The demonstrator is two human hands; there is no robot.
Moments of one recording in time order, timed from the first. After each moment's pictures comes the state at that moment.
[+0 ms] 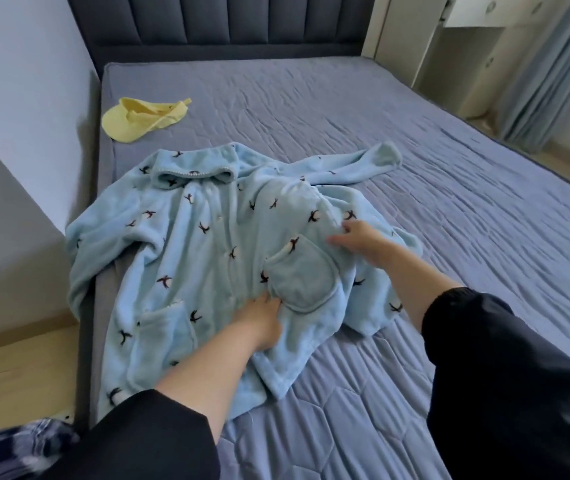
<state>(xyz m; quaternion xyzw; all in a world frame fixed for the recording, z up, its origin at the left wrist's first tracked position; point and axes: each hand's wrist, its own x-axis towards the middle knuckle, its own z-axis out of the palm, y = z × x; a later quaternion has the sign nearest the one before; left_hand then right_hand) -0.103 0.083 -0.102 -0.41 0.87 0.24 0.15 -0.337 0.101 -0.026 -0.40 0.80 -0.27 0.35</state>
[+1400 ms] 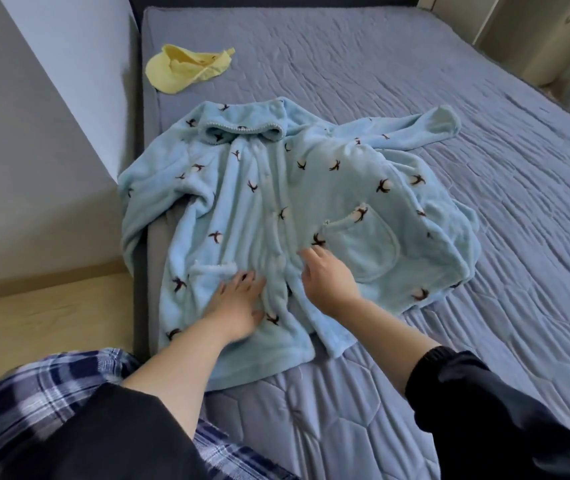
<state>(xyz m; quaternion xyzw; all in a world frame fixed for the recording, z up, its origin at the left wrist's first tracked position) 0.025 0.070 -0.147 -0.41 0.88 0.20 0.12 -0.160 0.135 -0.107 -0.62 0.76 -0.18 0.10</state>
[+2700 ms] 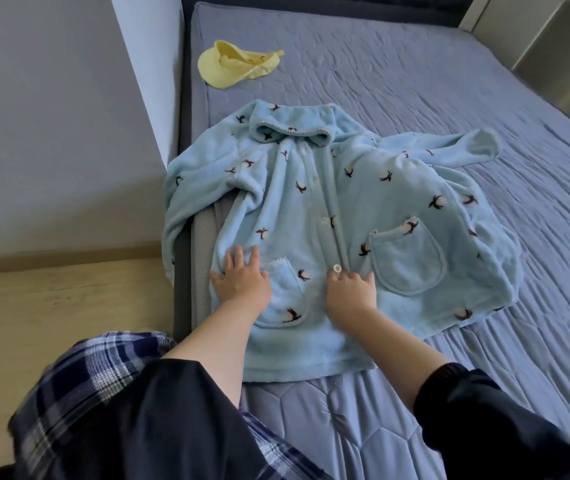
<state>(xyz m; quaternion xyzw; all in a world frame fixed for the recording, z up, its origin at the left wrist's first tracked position) 0.057 0.037 -0.132 -0.63 0.75 0.21 0.04 -0.104 0.118 -0.108 -0.59 0.78 0.18 0.05</state>
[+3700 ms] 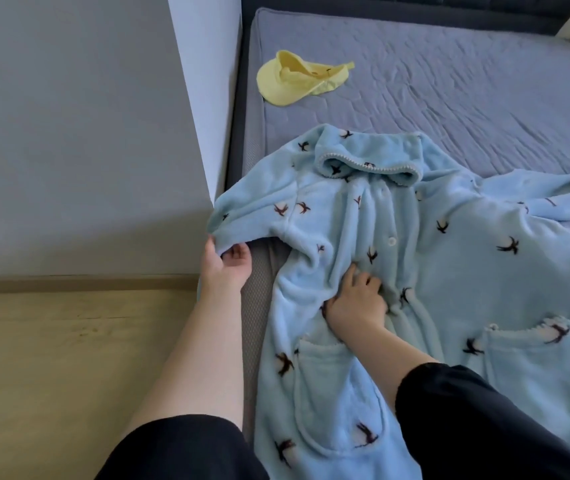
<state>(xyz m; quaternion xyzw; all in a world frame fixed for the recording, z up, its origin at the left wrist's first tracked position) 0.123 -0.159 -0.127 -0.36 -0.18 0.69 -0.60 -0.069 -0.068 -0.181 -0.55 0.82 0.13 0.06</state>
